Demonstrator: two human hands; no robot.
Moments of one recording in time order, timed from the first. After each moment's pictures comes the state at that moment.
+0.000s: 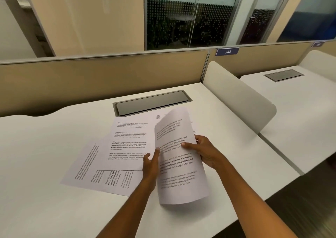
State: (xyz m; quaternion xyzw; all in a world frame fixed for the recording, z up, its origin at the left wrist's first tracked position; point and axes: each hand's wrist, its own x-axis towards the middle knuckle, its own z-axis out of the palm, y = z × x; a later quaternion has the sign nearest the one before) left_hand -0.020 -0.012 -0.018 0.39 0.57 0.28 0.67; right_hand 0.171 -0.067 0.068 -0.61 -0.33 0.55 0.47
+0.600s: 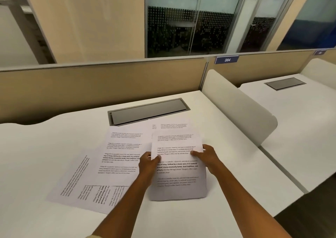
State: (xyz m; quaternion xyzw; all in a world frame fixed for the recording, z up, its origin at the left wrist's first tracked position) left_hand 0.017 0.043 -0.015 0.46 0.57 0.30 0.61; right_hand 0.238 -0.035 0.025 -0.76 -0.25 0.41 0.43
